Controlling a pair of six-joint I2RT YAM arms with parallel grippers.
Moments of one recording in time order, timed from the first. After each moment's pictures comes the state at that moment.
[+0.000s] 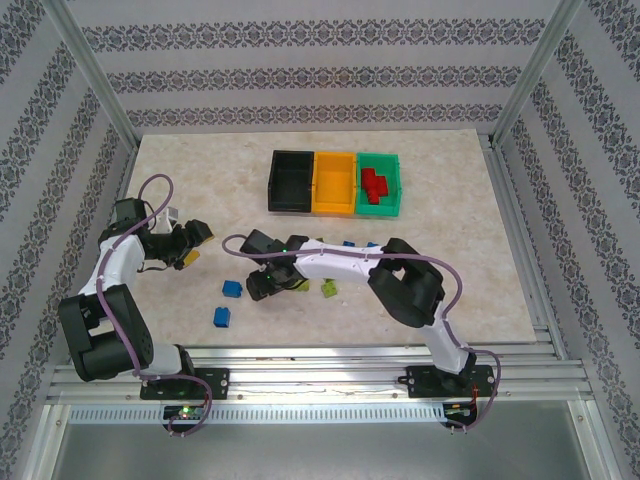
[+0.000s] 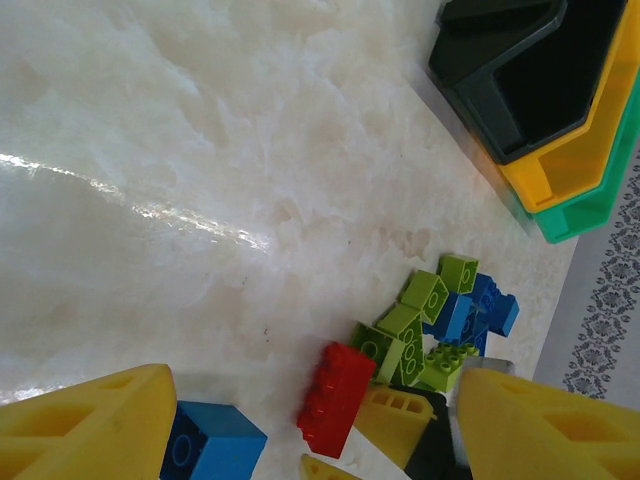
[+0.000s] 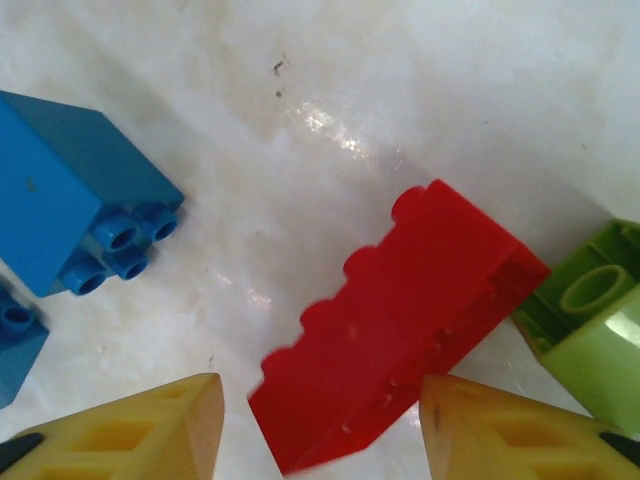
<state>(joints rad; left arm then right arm) 0.36 1.39 0.89 -0.70 0.75 -0.34 1.04 2.14 1.58 -0.62 -0.09 0.54</state>
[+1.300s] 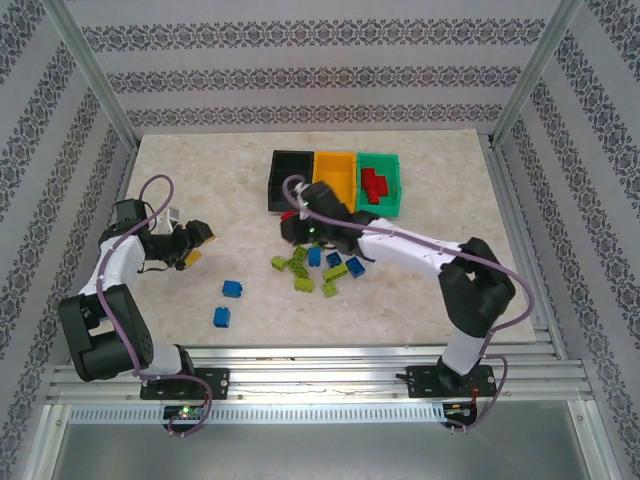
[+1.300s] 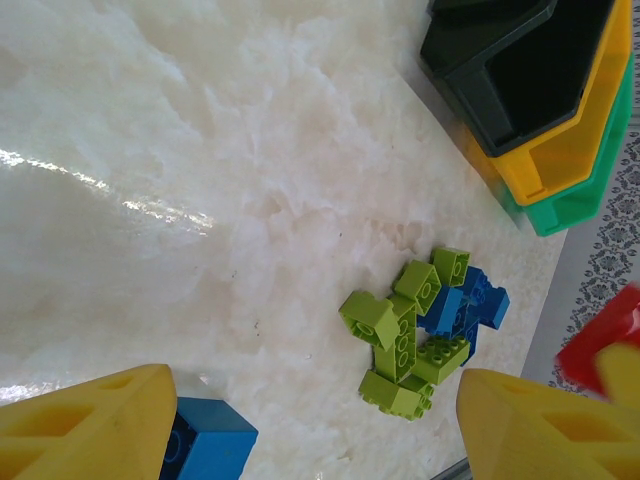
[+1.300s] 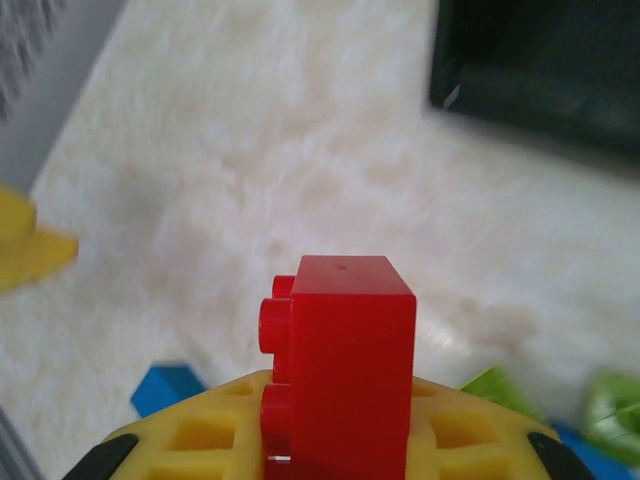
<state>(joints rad) 0.36 1.39 0.88 -0.70 0.77 -0.34 0.73 1.74 1.26 -0.19 -0.17 0.55</state>
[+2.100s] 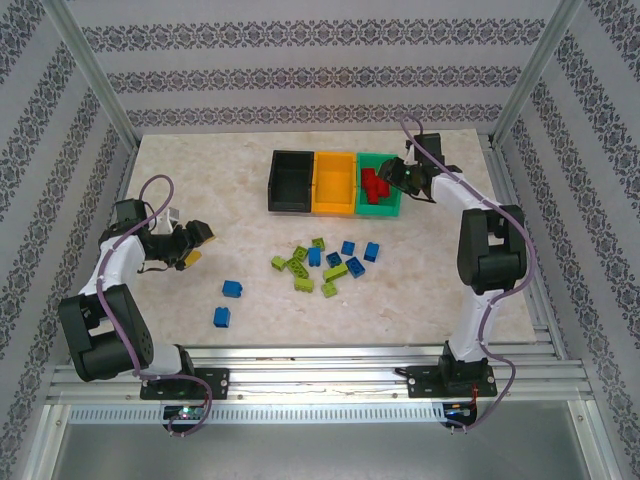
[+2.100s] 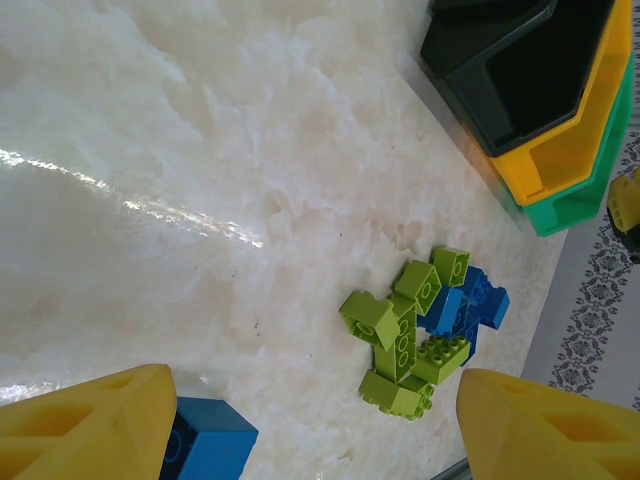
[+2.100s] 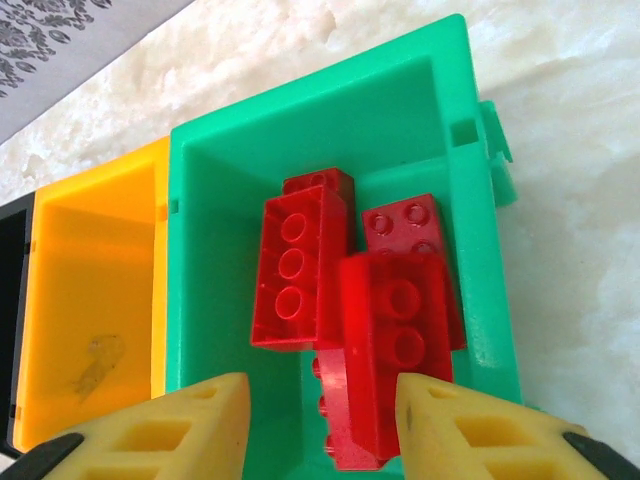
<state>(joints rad) 0.36 1.39 0.88 -0.70 0.77 -0.34 0.09 1.97 1.44 -0.28 -0.33 0.52</state>
